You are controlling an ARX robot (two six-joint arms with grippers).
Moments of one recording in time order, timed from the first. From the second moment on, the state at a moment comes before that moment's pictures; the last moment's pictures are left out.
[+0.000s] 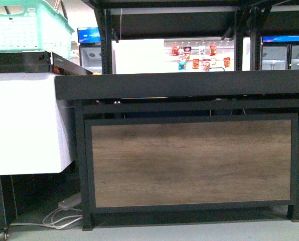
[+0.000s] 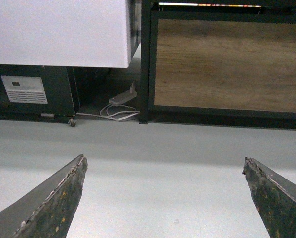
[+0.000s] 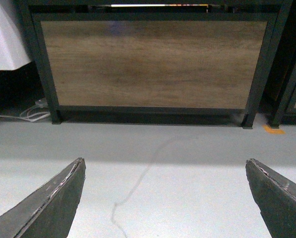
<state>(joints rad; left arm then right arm) 0.00 0.00 0.01 0.00 0.00 0.00 0.00 0.00 0.02 0.00 0.00 0.00</state>
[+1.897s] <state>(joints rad) 0.00 0.00 0.01 0.00 0.00 0.00 0.00 0.00 0.02 0.00 0.00 0.00</state>
